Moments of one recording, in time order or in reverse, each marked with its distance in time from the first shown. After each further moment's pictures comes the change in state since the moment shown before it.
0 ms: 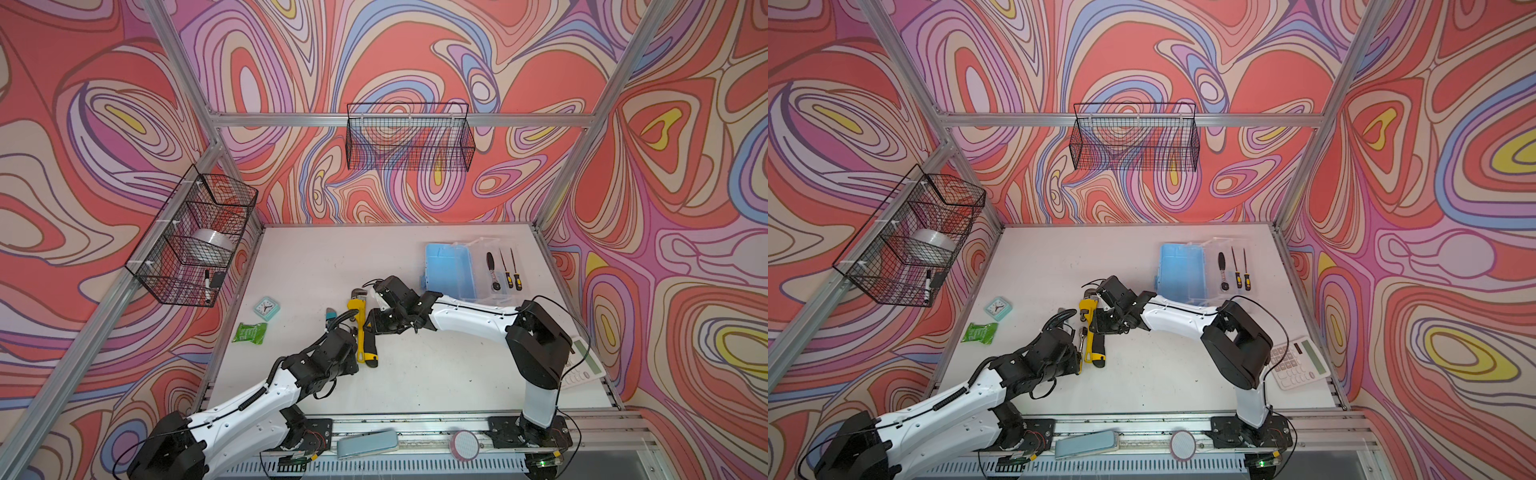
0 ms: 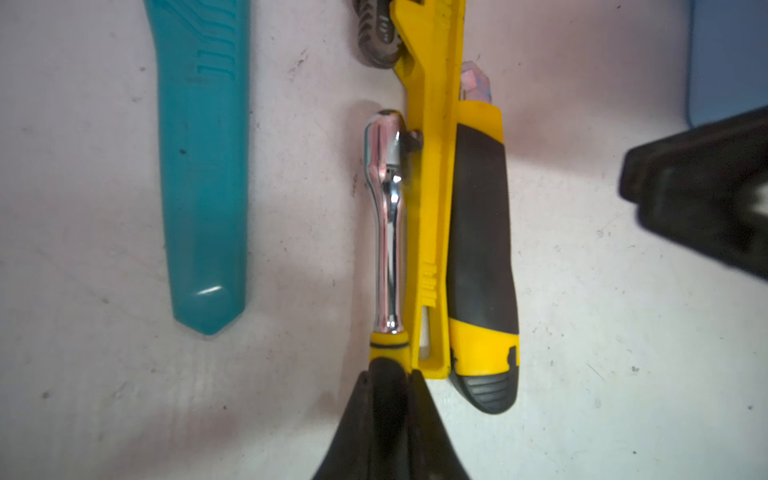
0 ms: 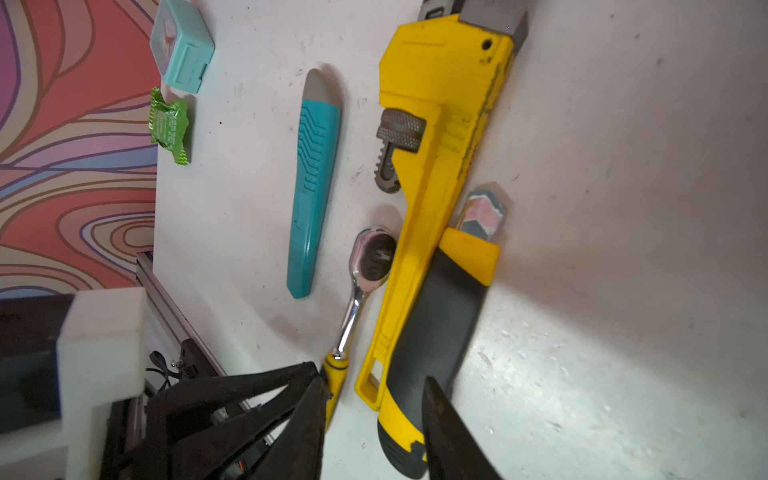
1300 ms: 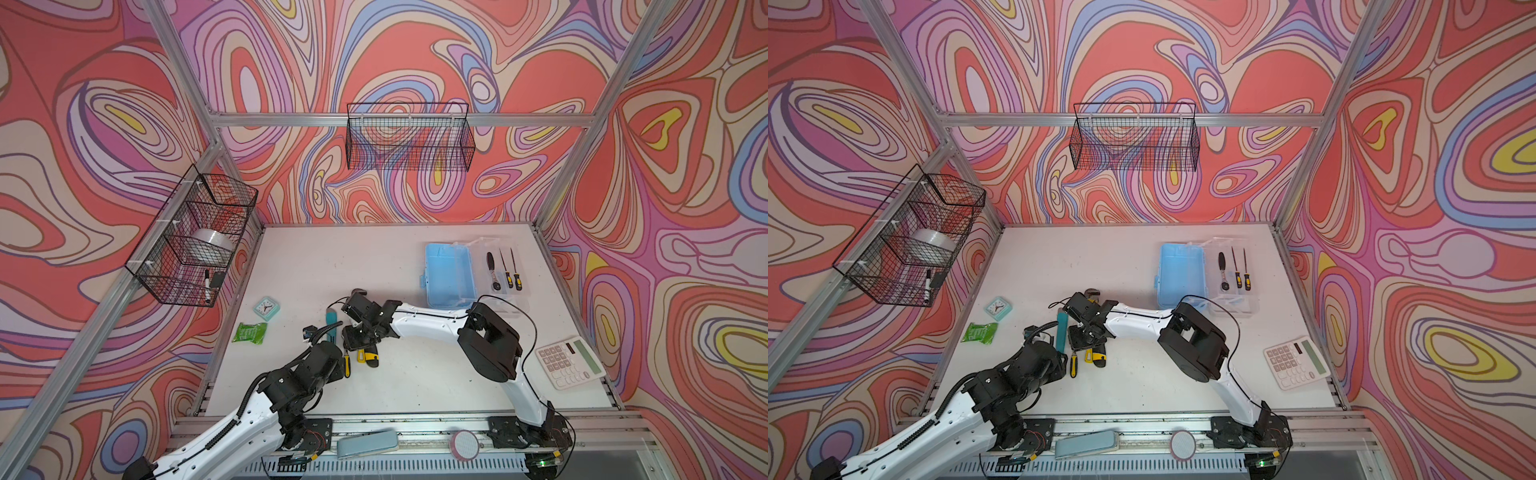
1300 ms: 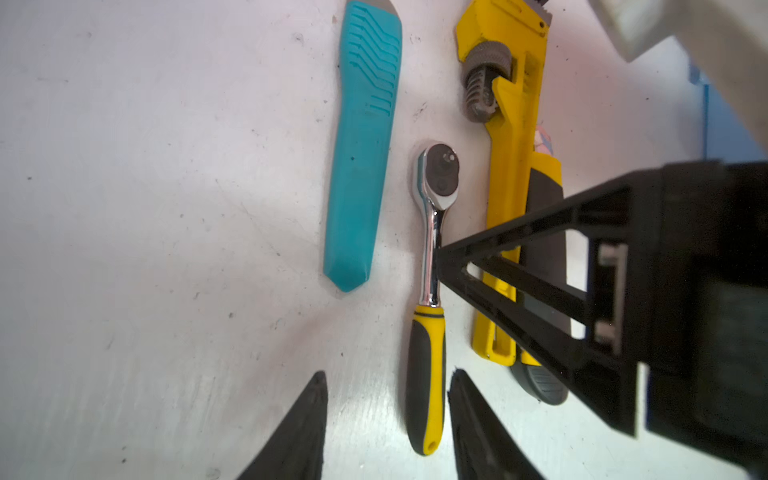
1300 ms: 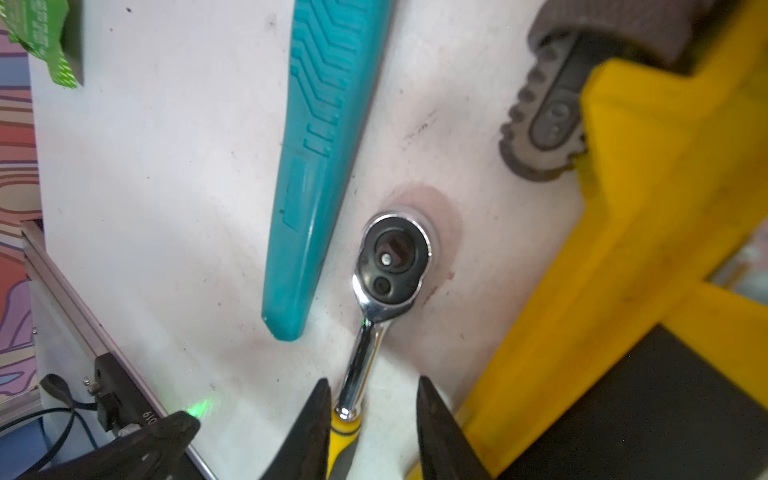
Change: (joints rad) left arm -0.009 -0.307 -0.051 -0.264 -0.176 -0.112; right arm 0.128 0.303 0.314 -0.174 0.085 -0.036
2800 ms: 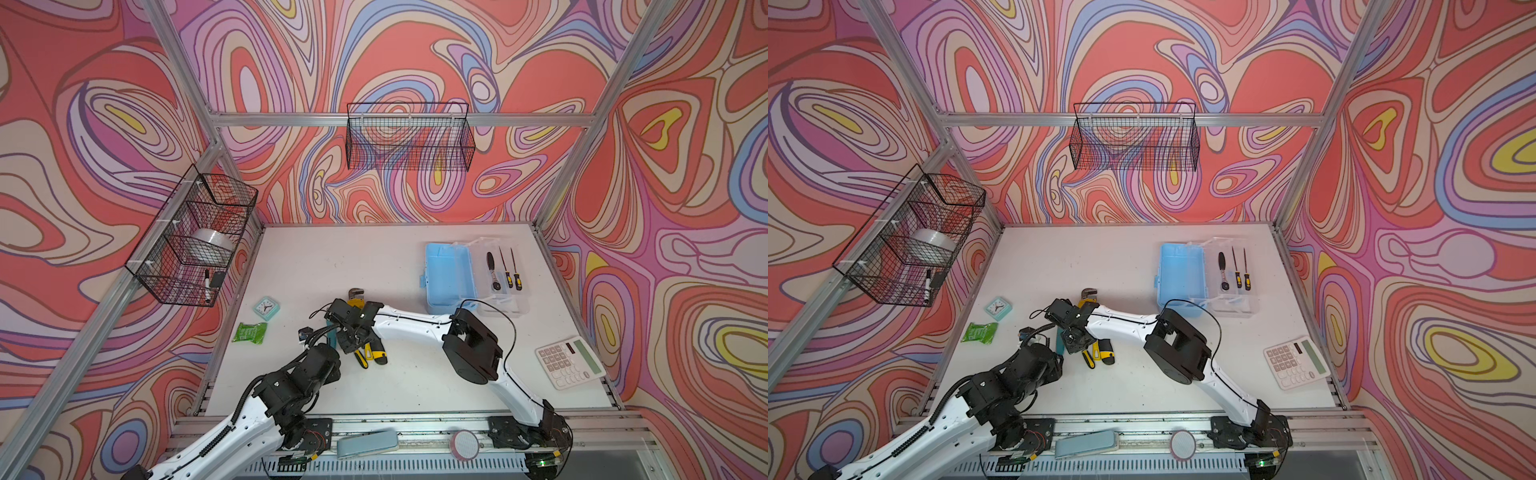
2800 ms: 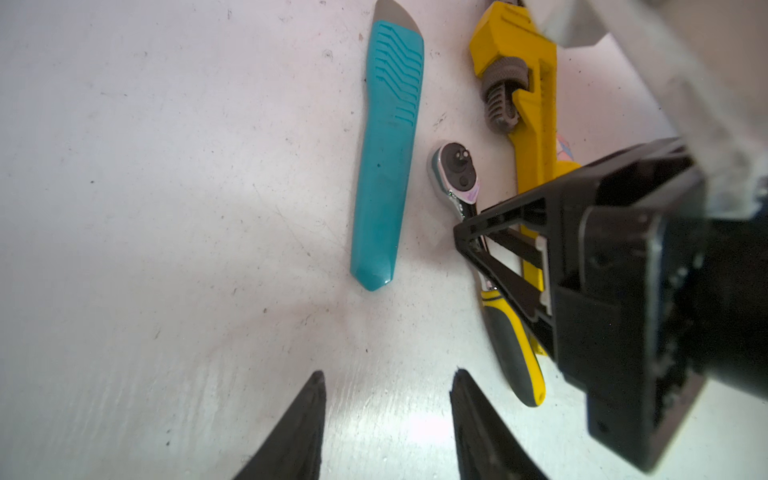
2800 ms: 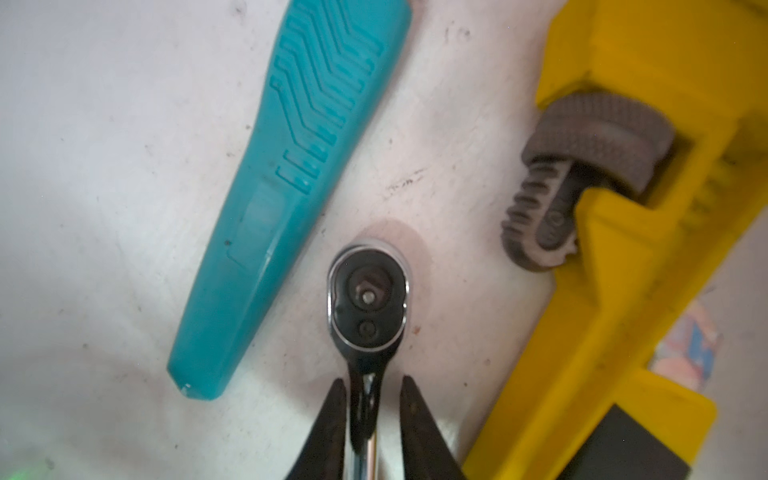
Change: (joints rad) left arm 0.000 -0.057 0.000 -0.056 -0.033 0.000; right arm 0.053 0.143 0.249 -0.255 0.278 -0.205
